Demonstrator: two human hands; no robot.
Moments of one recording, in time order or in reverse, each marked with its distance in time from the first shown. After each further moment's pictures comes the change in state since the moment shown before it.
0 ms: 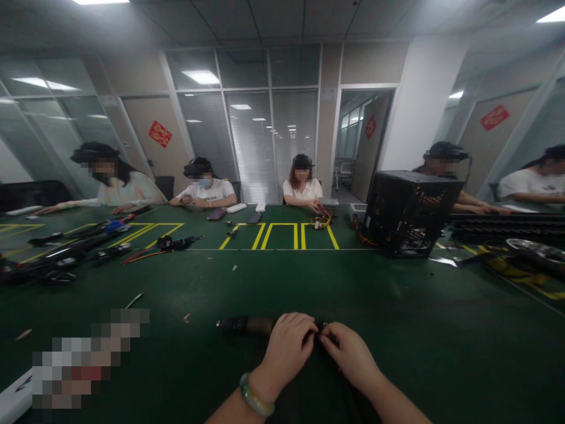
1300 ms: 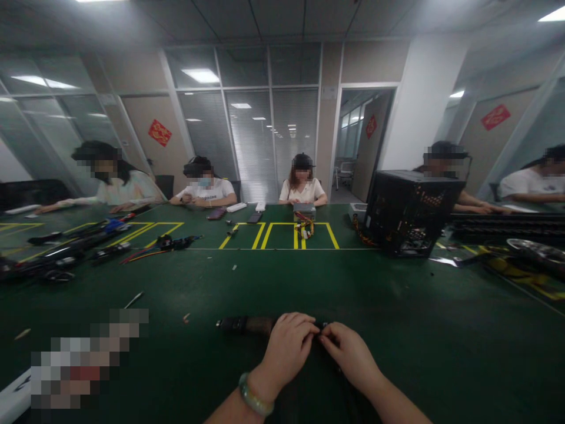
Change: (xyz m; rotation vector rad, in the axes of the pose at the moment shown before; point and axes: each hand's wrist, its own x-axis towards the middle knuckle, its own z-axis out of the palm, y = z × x) left_hand -0.001 -0.003 0.000 -0.007 -0.028 0.027; right_hand 0.001 0.004 0.002 -0.008 -0.002 -0.007
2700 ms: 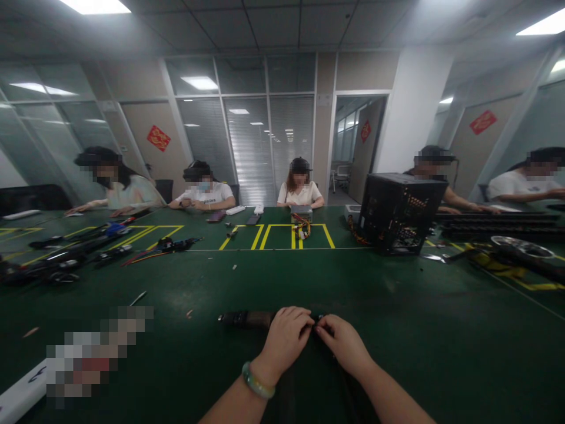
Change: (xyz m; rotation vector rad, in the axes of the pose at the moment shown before) left_hand -0.004 0.004 0.000 0.052 0.020 0.024; right_hand -0.007 -0.007 -0.003 0.013 0.014 -0.004
